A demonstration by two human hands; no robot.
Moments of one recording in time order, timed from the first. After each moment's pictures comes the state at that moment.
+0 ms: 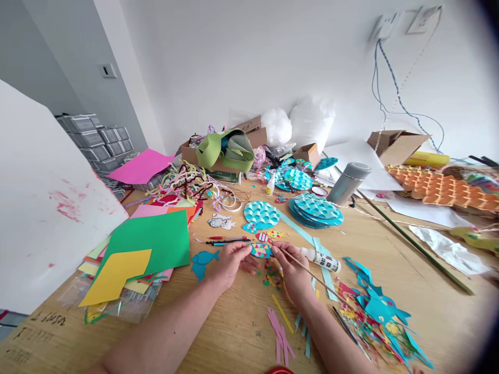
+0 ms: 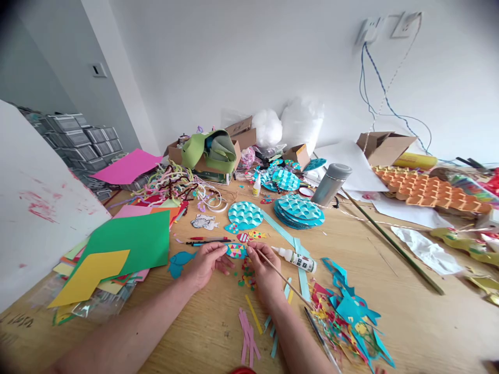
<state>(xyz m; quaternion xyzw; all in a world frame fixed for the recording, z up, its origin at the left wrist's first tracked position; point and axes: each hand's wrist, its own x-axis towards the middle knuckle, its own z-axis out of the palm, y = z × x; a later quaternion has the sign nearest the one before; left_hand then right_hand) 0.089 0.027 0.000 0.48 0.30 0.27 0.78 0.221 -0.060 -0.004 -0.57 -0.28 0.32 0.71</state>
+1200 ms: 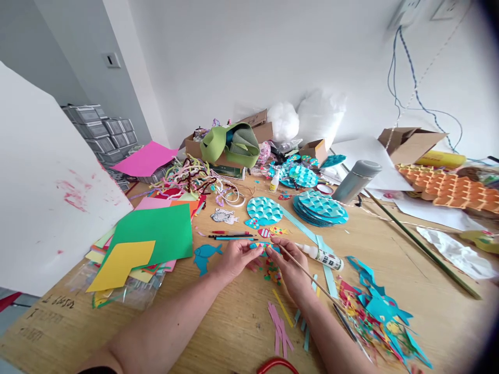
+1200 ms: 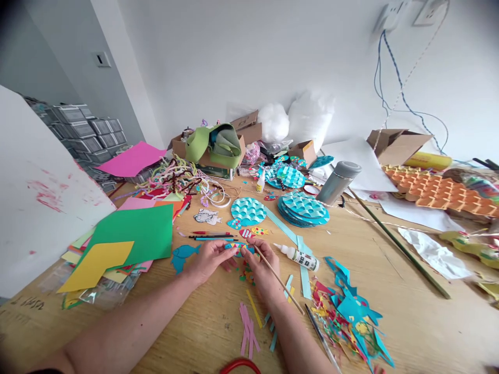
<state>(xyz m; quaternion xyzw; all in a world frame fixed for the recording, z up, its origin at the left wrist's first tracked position) 0.086 0.024 -0.003 0.59 0.28 0.26 0.71 0.218 -0.059 -0.011 -0.59 -0.32 0.31 0.67</state>
